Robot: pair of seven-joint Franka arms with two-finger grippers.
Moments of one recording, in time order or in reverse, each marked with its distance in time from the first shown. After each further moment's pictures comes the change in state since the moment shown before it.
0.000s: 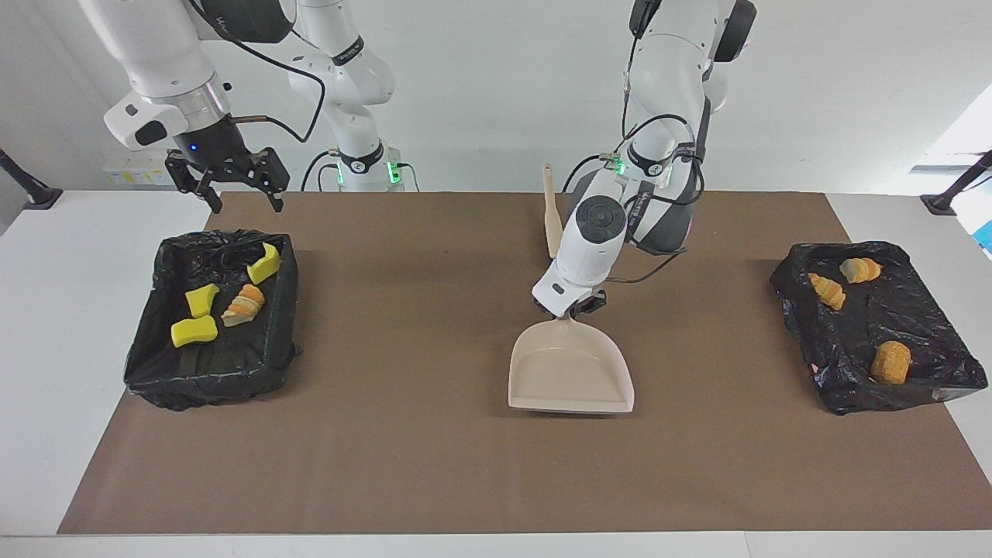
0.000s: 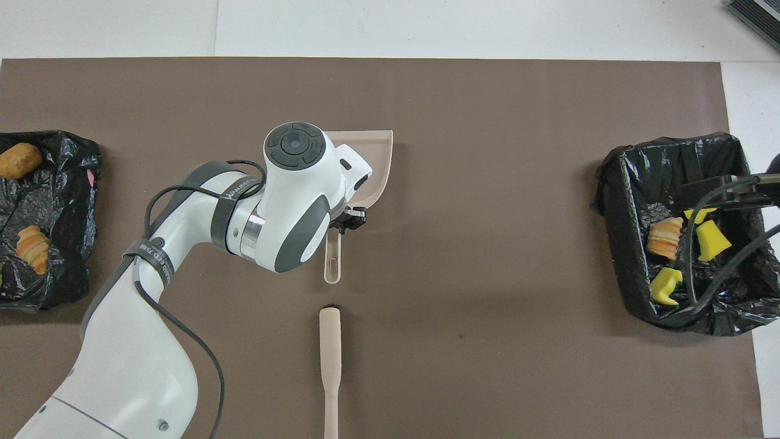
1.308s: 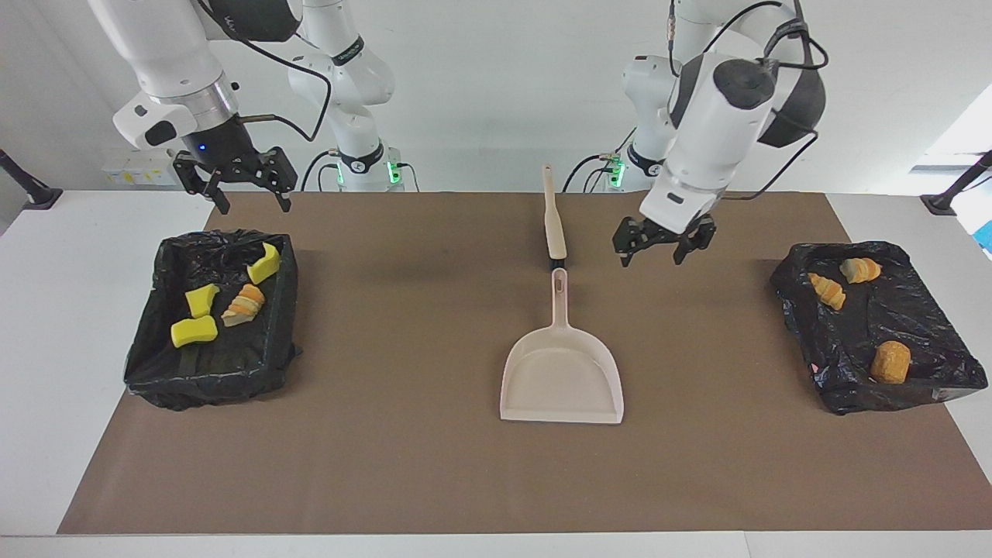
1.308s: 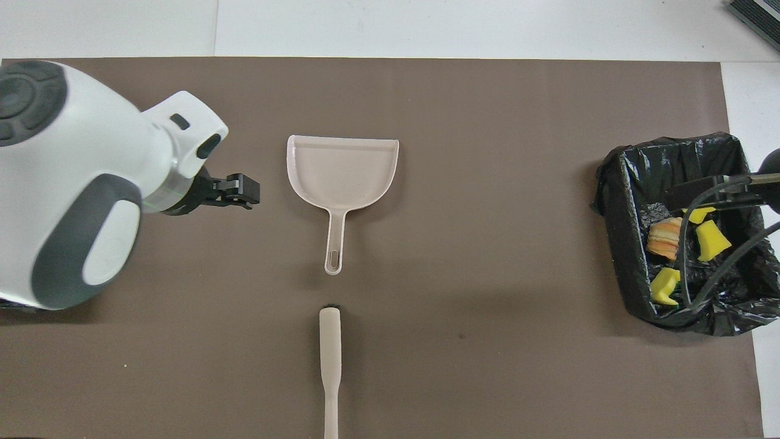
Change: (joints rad) left arm 0.105 -0.407 0.152 -0.035 0.043 -0.252 0.156; right arm 0.001 0.000 0.006 0.000 0.002 0.000 0.000
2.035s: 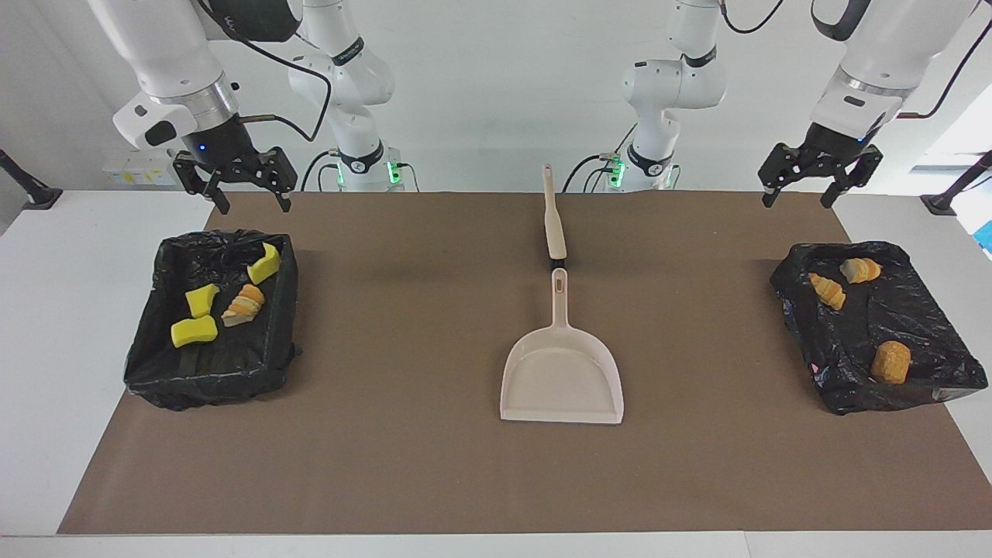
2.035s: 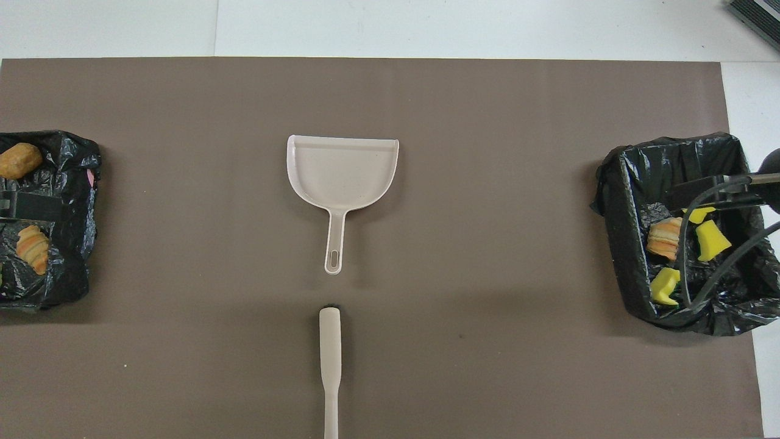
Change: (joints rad) left arm 0.264 -0.167 0.007 0.008 0.038 -0.085 0.343; right arm 0.000 0.000 0.000 0.000 0.000 0.000 0.000
